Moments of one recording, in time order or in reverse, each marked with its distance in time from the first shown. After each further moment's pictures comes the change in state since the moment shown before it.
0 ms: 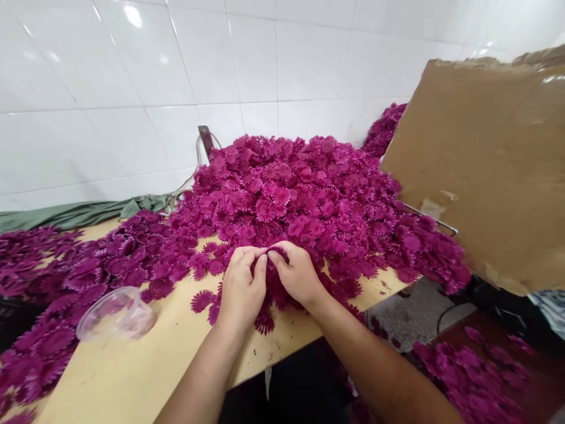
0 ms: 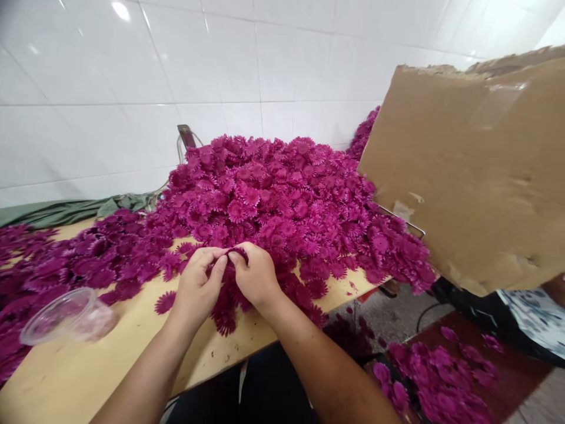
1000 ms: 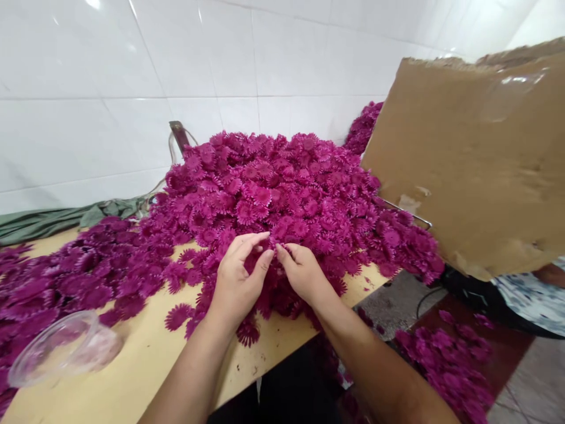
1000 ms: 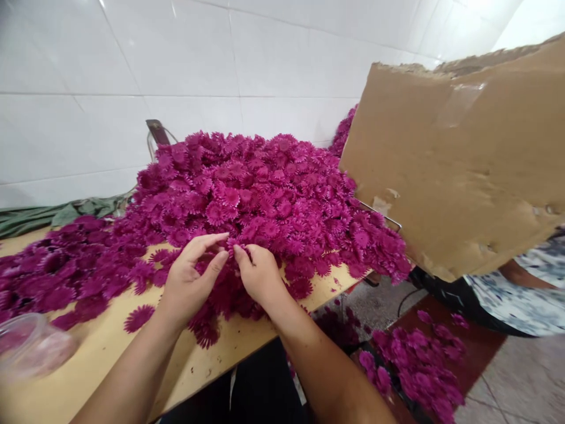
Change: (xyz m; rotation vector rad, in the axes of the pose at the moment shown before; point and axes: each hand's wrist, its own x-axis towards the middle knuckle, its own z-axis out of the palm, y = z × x) left_hand 0.021 0.015 0.014 -0.177 -0.096 0.130; right_hand 0.002 0.017 -0.026 0.107 0.037 0.132
